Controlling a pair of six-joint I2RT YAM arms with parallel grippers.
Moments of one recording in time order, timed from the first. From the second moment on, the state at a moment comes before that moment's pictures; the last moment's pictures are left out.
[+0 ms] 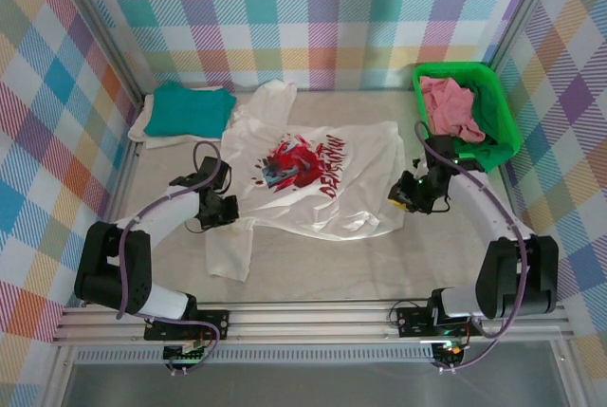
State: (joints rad) left arm -0.25 1.44 0.82 -0.68 0.04 -0.48; right arm 0.10 1.39 0.98 -0.88 -0.41 0.56
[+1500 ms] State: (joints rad) left arm -0.25 1.49 0.81 -0.62 0.09 -0.47; right arm 0.14 1.12 0.85 -0.96 -0.31 0.74
